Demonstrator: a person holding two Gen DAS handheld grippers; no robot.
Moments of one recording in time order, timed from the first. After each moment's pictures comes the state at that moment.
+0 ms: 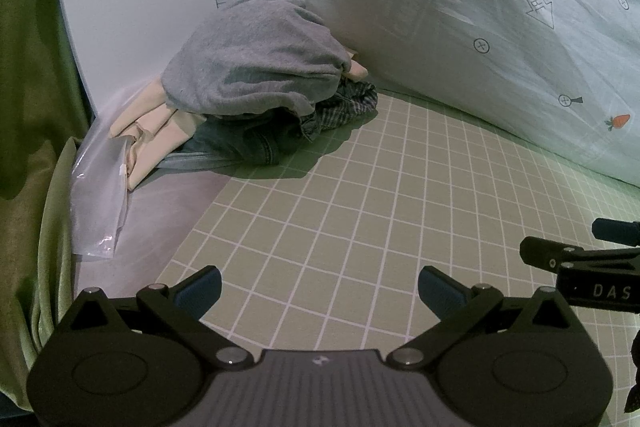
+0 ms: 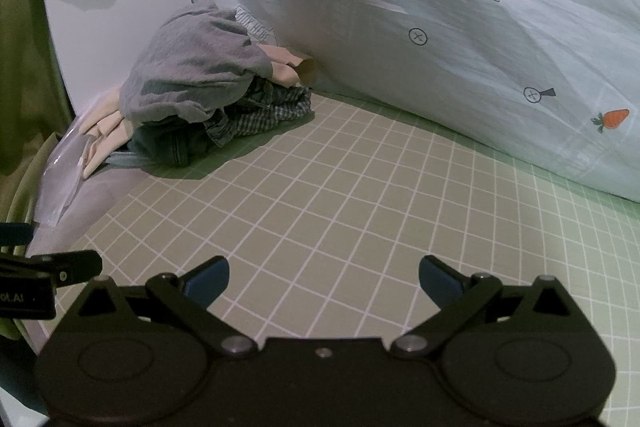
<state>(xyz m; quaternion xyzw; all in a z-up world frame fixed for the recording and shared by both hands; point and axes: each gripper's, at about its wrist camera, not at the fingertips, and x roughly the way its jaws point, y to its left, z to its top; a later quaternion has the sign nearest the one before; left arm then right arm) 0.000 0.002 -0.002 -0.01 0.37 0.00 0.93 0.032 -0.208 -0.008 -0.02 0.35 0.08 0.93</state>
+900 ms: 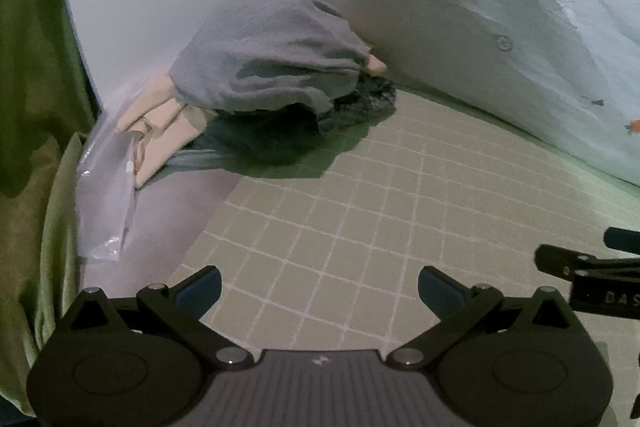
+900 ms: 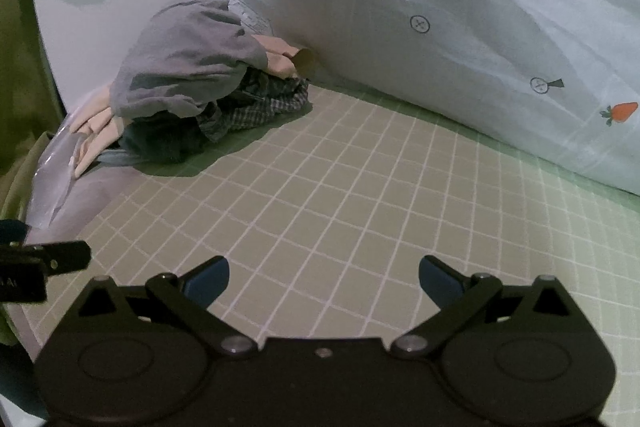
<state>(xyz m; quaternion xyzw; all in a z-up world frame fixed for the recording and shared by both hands) 0.027 0.017 -0.005 -0.01 0.39 0.02 0.92 0.054 -0.208 -0.016 -0.02 0.36 0.07 0.93</state>
